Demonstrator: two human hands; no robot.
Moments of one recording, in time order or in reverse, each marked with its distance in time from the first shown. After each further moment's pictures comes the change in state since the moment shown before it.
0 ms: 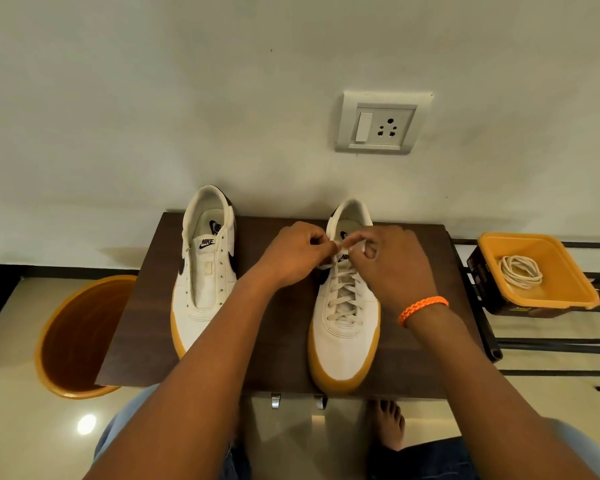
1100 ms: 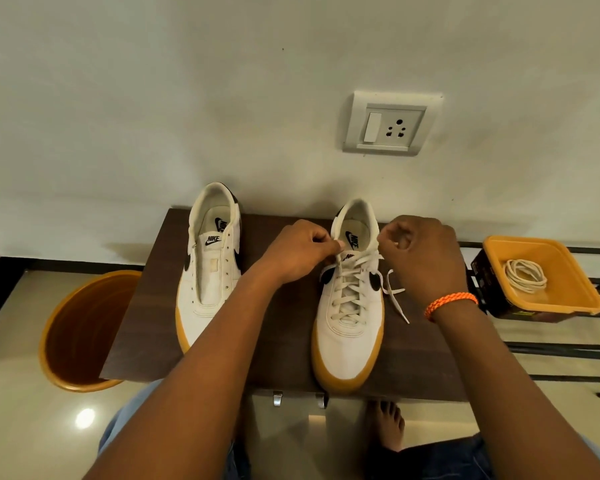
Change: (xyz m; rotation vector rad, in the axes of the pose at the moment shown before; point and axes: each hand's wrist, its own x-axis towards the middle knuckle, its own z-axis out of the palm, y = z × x) left_hand -0.002 -0.002 -0.005 -0.058 -0.017 -0.031; right_hand 0.004 0.011 -0.024 0.045 0.143 0.084
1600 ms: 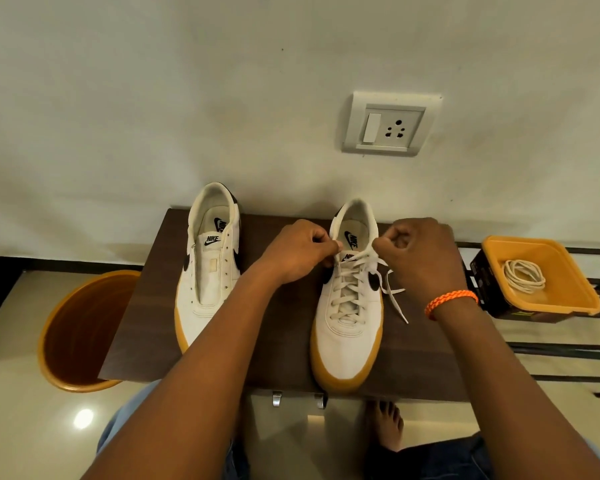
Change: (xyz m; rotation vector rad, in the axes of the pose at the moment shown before) left_hand 0.000 0.003 0.000 -0.001 -0.007 -0.023; right_hand 0.000 -0.001 0.001 0.031 -0.051 0.031
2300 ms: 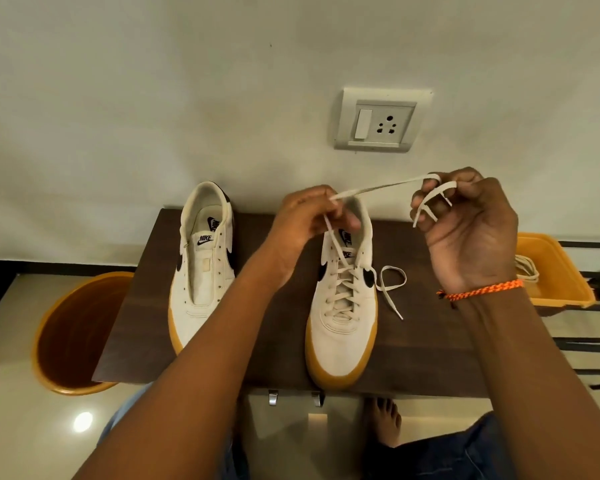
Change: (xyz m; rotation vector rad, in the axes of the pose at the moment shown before) left_hand -0.019 0.044 -0.002 -0.677 0.061 0.244; right_hand 0.008 -0.002 -0.043 1.481 -0.009 0.046
